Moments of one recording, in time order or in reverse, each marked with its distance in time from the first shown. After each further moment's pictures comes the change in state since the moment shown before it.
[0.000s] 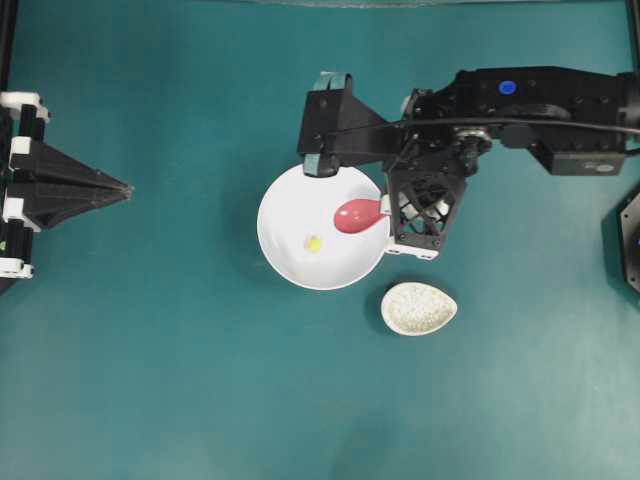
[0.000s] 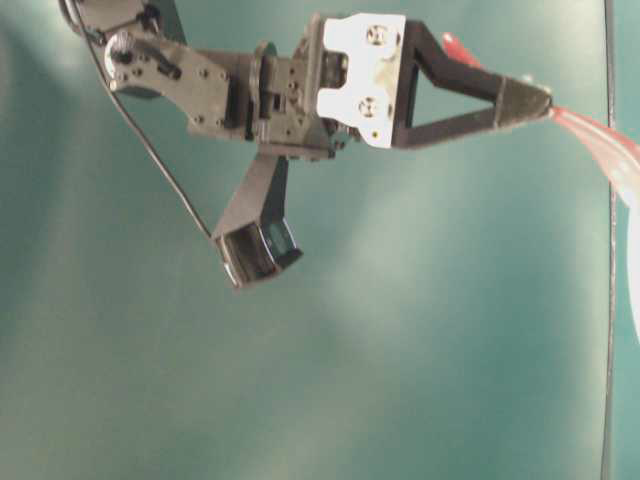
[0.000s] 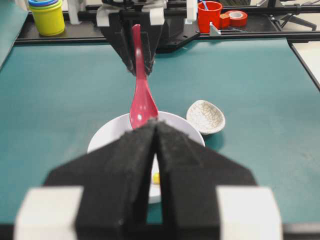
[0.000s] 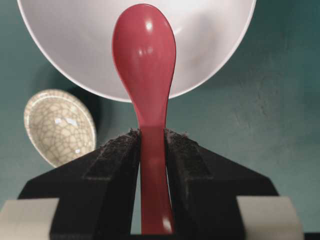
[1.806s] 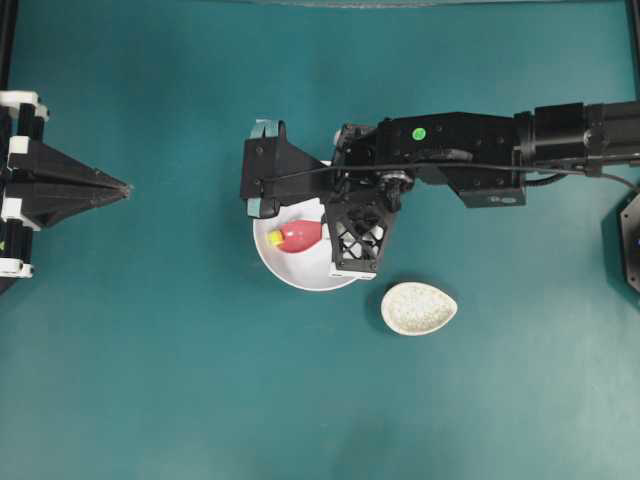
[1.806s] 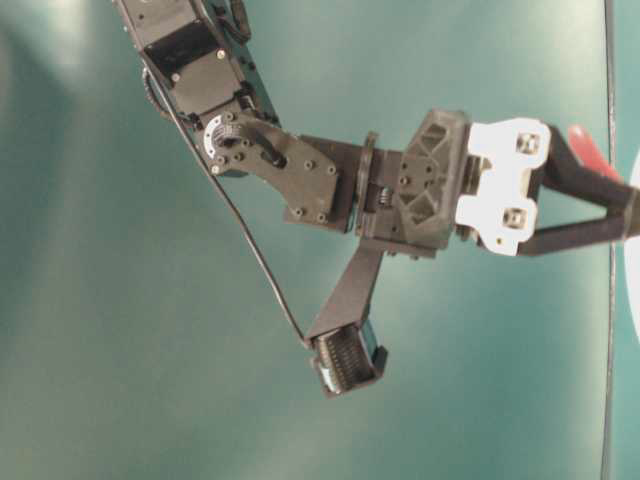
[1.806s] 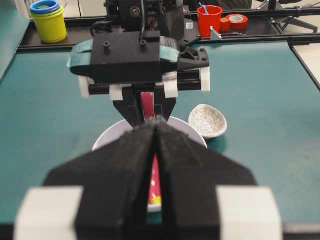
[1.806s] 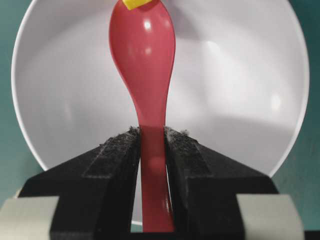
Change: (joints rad) left arm 0.000 -0.002 0.000 0.002 -0.014 0.017; right arm 0.037 0.198 -0.066 0.002 -0.239 -0.067
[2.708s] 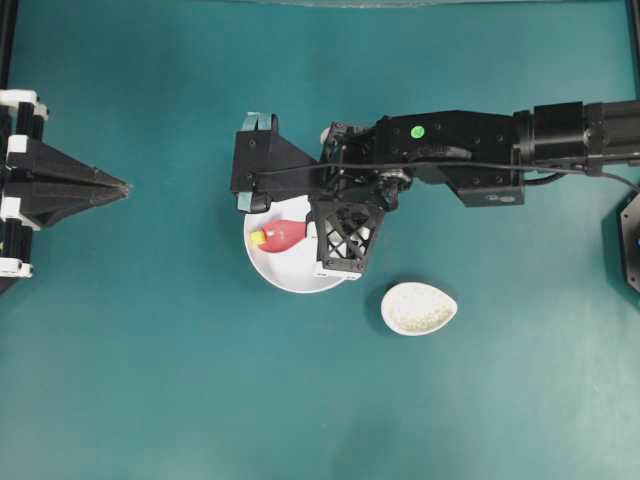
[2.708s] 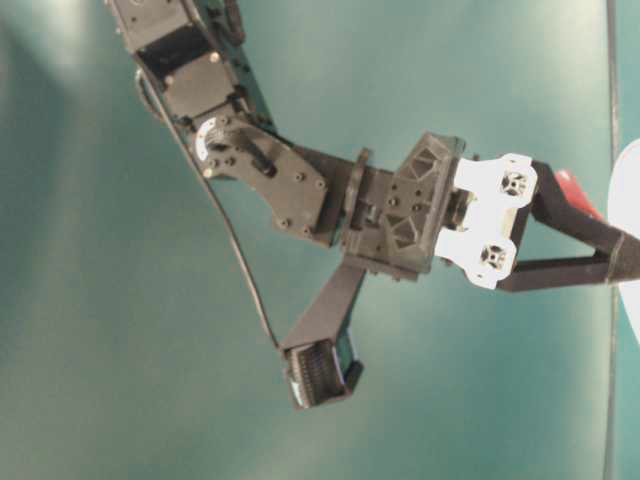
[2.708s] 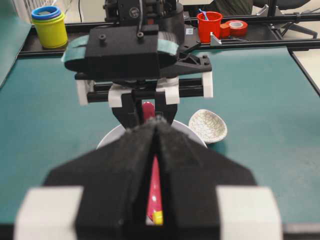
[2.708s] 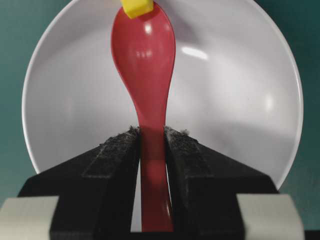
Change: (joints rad) left arm 0.000 0.000 0.002 0.000 -0.014 0.000; right arm 0.002 0.000 -0.012 0.020 -0.075 0.002
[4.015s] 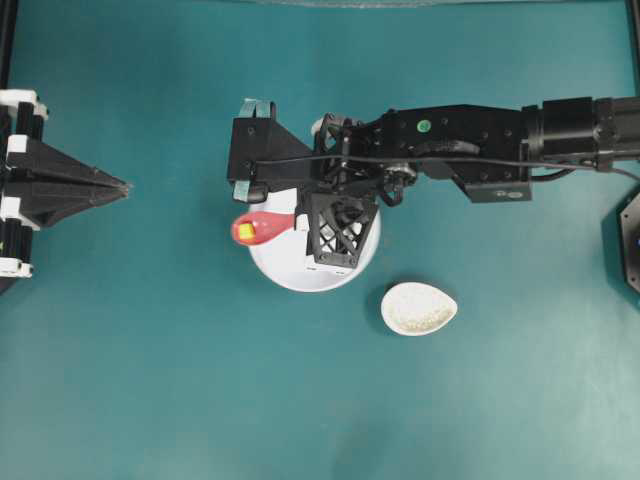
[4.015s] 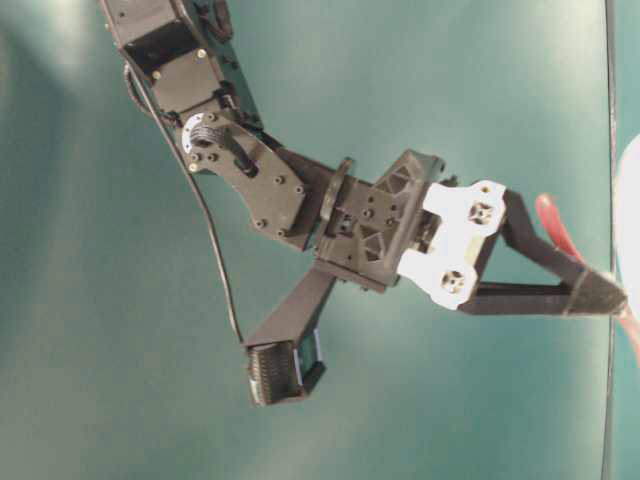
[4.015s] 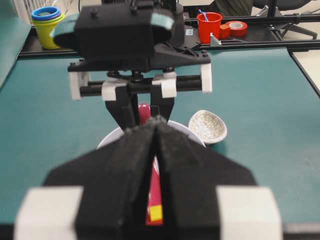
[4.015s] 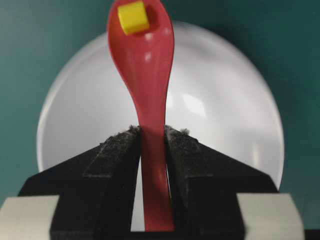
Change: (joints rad) left arm 0.000 0.000 -0.002 0.000 -0.003 -0.008; right arm -0.005 -0.025 -0.002 0.000 -0.086 0.000
